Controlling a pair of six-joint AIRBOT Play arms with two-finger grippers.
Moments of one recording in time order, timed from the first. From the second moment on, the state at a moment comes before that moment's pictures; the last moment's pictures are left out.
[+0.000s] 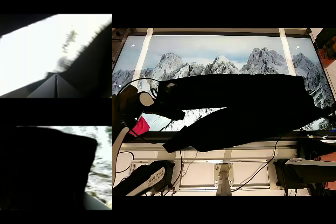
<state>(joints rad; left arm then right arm) -0.08 -1.07 0.81 1.18 -1.19 -1.11 -1.07 -1.56 1.18 -0.91 1.27 1.42</state>
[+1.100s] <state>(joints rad) -0.15 -1.33 0.80 1.20 -1.25 -0.78 -0.77 -1.56 1.32 -0.84 1.47 1.26</state>
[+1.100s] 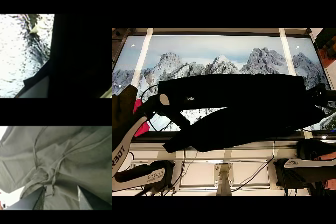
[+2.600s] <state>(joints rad) -0.27 -1.43 1.17 1.31 -0.65 -1.13 -0.75 -1.56 1.32 -0.84 1.31 1.27</state>
